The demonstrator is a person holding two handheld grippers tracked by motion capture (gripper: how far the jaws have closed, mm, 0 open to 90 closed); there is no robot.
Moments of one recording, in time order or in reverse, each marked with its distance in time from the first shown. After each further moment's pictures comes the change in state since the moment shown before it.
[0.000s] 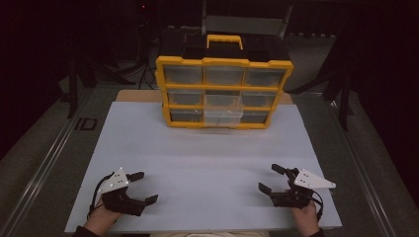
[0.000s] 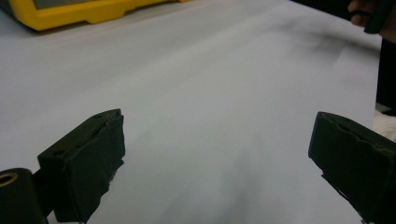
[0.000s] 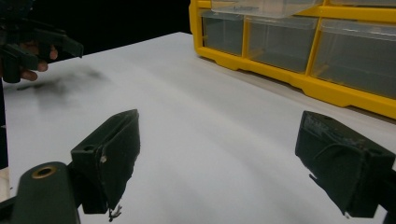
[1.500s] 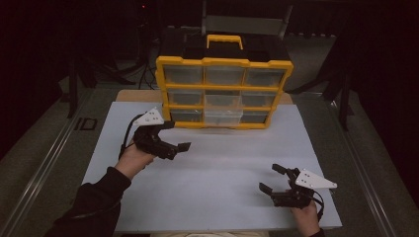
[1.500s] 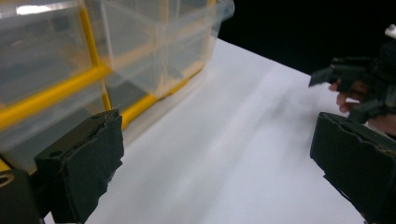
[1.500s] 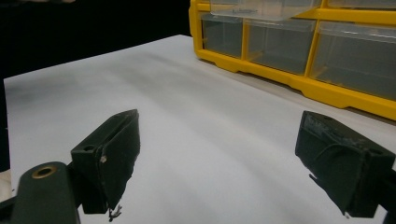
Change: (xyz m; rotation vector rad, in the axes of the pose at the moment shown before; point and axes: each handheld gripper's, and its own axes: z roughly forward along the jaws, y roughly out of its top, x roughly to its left) left arm 0.007 0.166 0.056 0.008 -0.070 0.056; right arm -0.001 0.000 -0.002 -0.011 0.001 0.004
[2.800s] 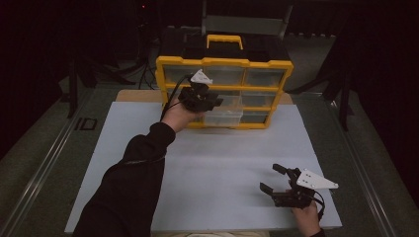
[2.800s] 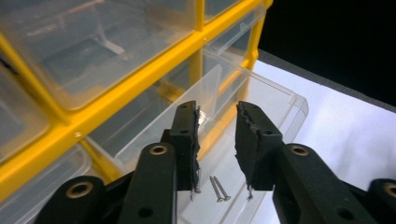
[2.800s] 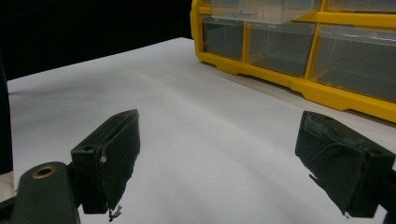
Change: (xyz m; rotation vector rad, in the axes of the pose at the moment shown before) left arm 0.023 0.114 0.105 0.088 0.111 0.078; right arm -0.001 0.000 -0.002 -0.013 0.007 0.003
